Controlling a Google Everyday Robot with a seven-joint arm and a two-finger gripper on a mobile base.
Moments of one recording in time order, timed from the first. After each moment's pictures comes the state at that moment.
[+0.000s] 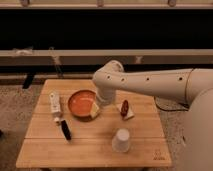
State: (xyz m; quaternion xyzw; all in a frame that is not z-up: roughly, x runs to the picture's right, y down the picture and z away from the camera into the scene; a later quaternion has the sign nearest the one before) arm -0.002 0.106 0.739 -0.30 0.11 0.46 0.83
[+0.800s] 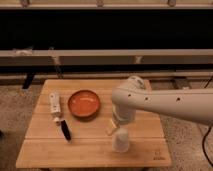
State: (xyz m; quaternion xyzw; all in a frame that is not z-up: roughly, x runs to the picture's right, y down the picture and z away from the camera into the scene) arm 0.073 0.190 0.681 -0.31 0.17 0.49 0.80
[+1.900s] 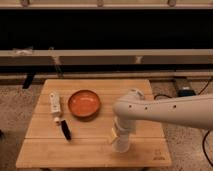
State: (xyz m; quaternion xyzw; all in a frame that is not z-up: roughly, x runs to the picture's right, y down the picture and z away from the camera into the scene) arm 0.081 0.239 0.702 -0.32 0.19 0.52 0.77
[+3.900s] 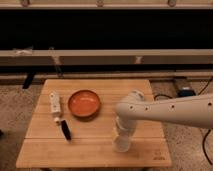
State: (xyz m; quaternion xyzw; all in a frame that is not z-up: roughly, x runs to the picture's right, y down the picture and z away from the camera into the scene) arm 0.087 0.241 0.729 -0.31 0.20 0.54 0.76
